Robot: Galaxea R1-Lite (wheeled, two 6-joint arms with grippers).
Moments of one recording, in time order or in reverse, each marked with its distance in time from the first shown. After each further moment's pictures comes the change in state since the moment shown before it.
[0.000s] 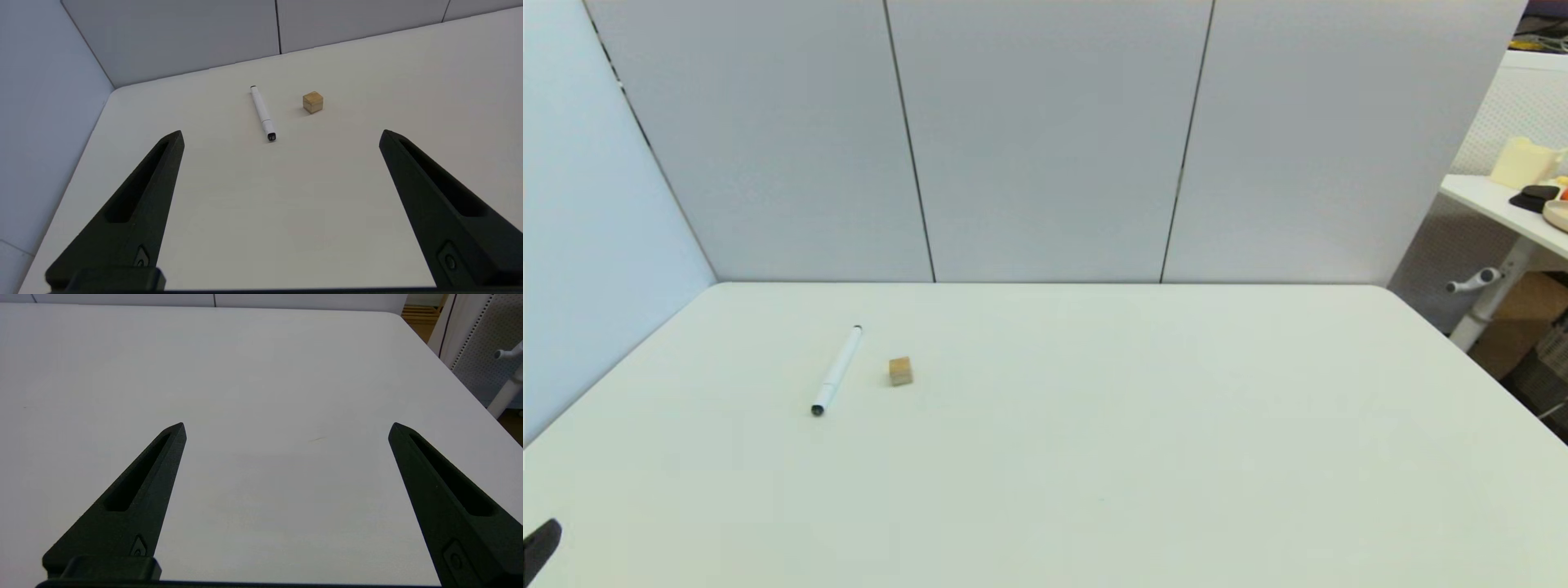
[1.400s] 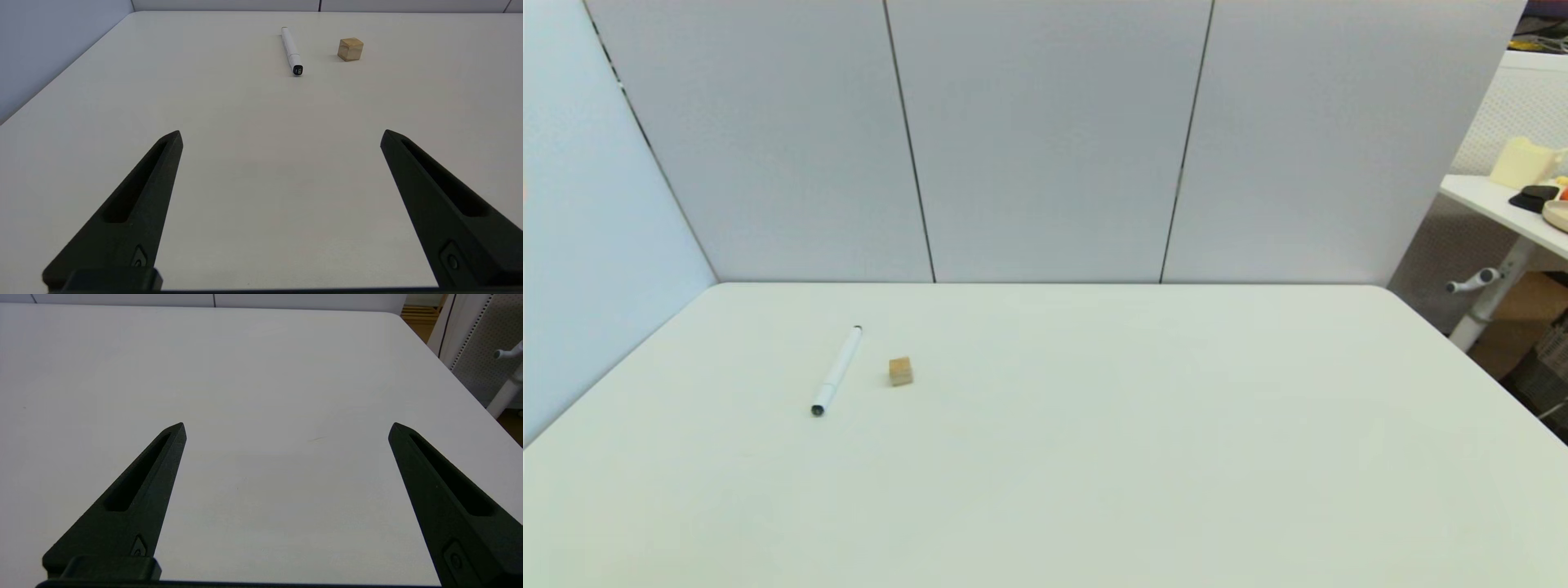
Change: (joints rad) left arm 0.073 -0.374 0.413 -0.064 0.083 -0.151; right arm 0.000 0.000 0.000 0.000 0.000 0.000
